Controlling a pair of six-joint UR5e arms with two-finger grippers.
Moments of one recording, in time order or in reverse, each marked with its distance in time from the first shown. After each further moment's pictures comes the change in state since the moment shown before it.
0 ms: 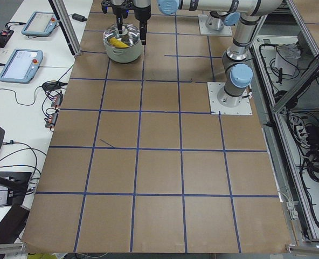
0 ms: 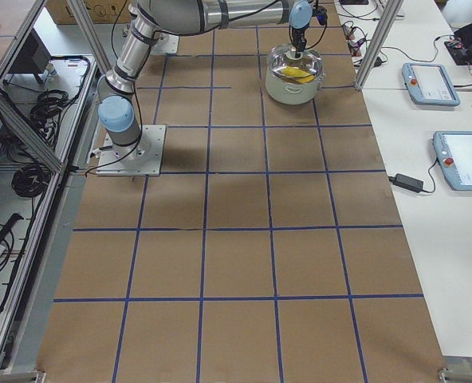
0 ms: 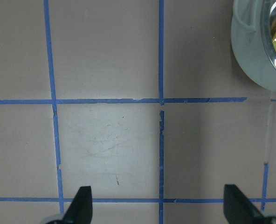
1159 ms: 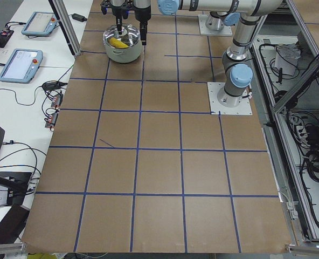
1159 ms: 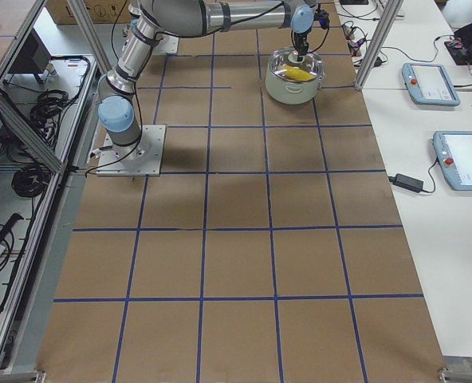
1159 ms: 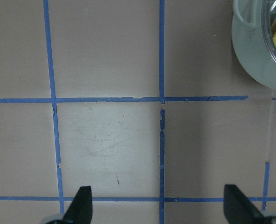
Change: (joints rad) left arm 0.000 0.000 -0.005 -0.001 0.001 0.000; right arm -0.002 0.007 0.001 -0.009 -0.002 -0.007
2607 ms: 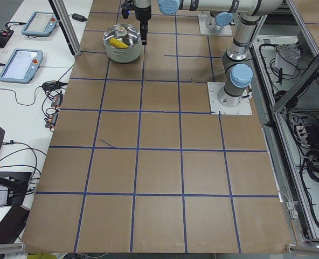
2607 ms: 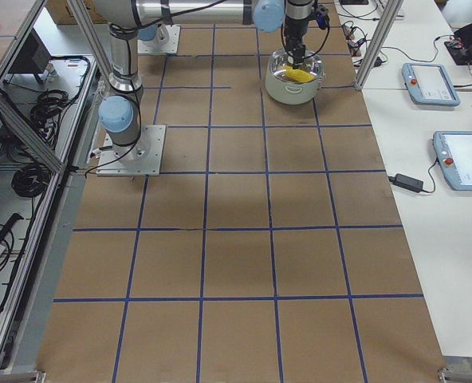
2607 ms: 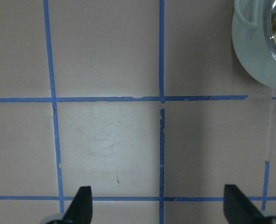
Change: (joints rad) left arm -0.002 0.005 -0.005 -0.003 0.000 0.000; right arm -0.318 -0.515 0.377 0.140 0.082 -0.399
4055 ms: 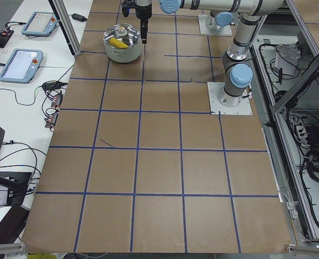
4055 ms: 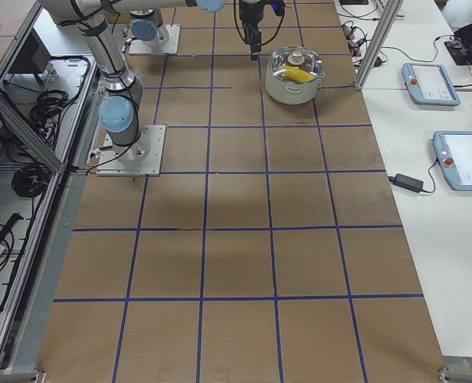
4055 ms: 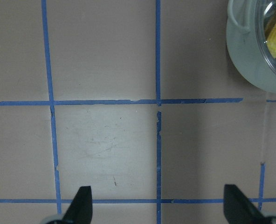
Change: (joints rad) left arm -0.003 0.010 0.007 -0.004 -0.008 -0.001; right arm 0.011 -0.222 0.148 0.090 -0.079 0.008
